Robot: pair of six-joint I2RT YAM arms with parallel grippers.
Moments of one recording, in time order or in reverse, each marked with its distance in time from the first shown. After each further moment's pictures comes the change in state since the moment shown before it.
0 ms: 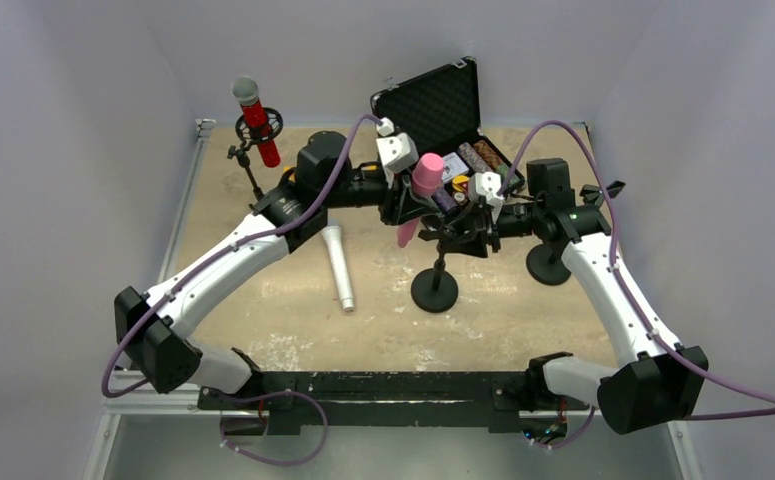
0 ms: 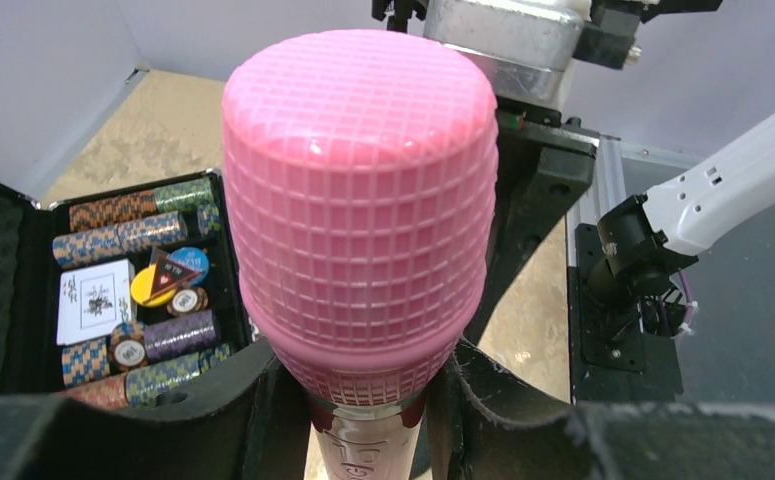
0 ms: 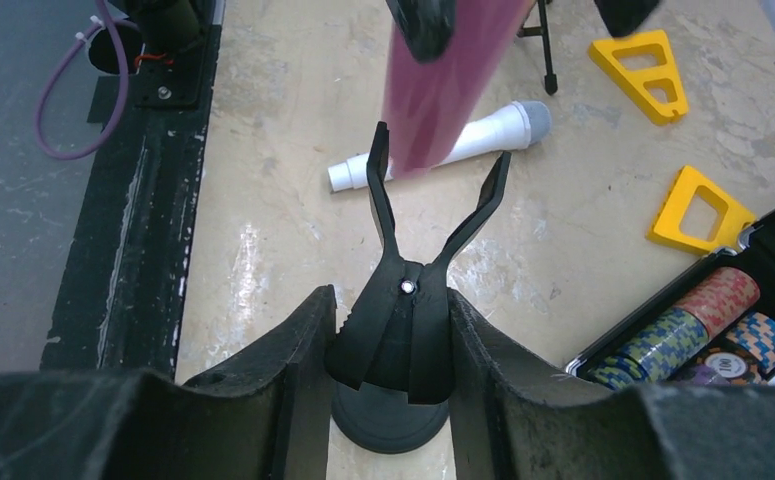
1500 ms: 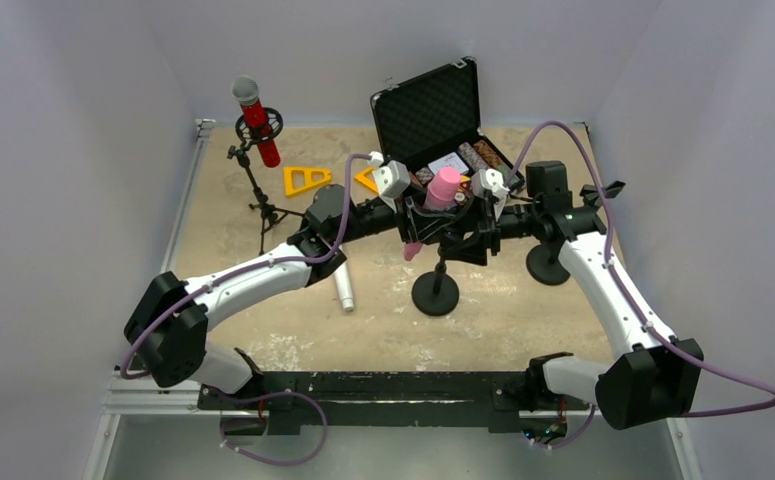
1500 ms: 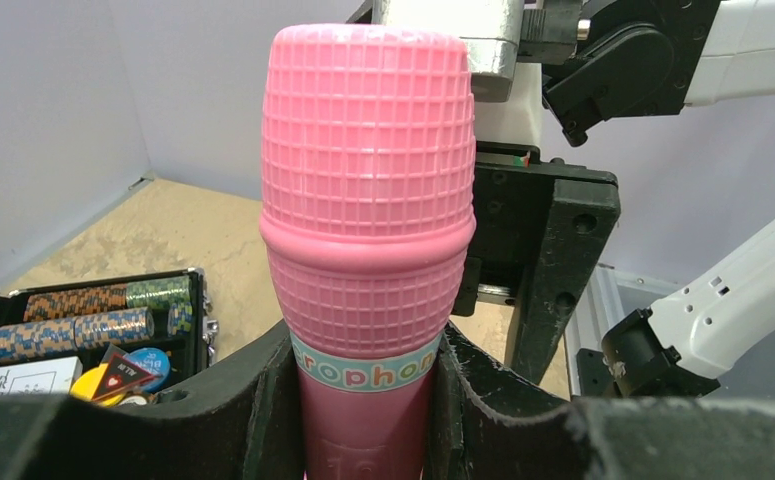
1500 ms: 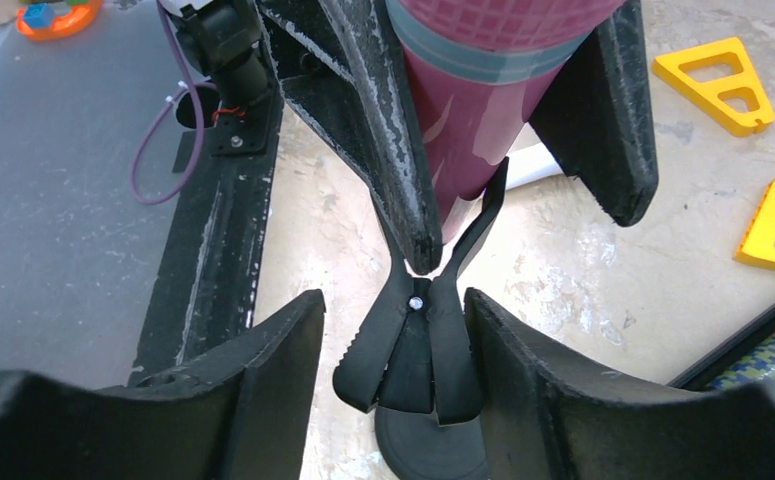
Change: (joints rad) left arm -0.089 0.063 -0.369 0.809 -0.140 -0.258; right arm -0.018 0.019 -0.047 0.069 -0.136 0.137
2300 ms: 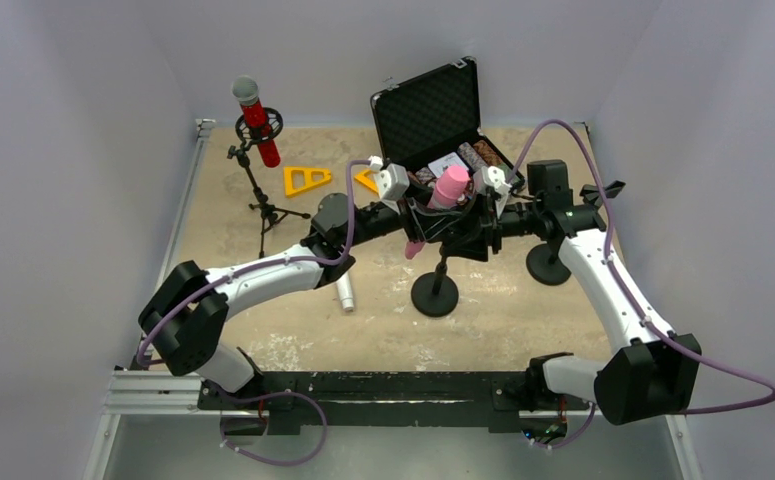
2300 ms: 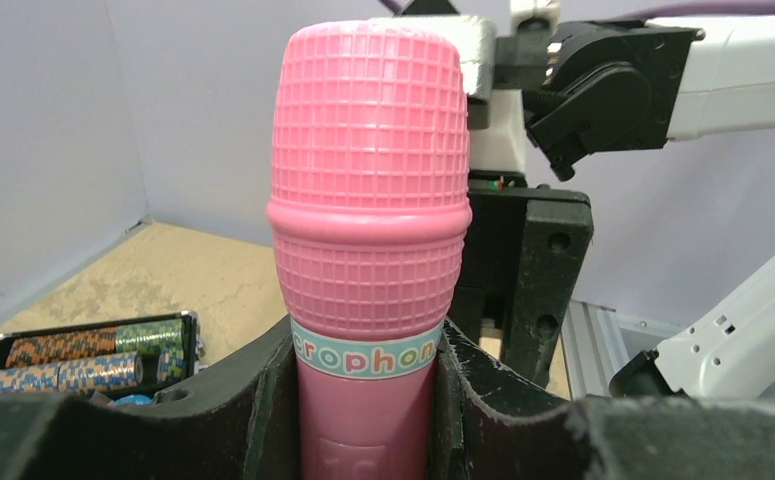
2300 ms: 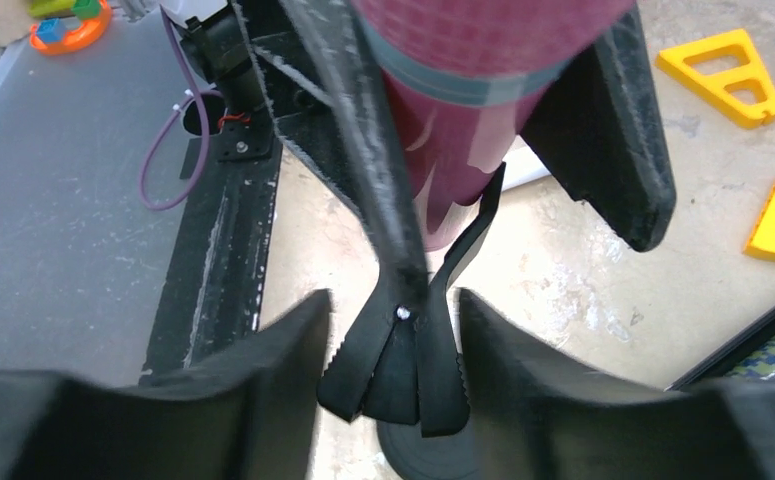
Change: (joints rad) left arm -0.022 0.079 -0.028 0.222 -0.029 -0.053; right arm -0.012 0.021 0.002 -0.003 -0.021 0.009
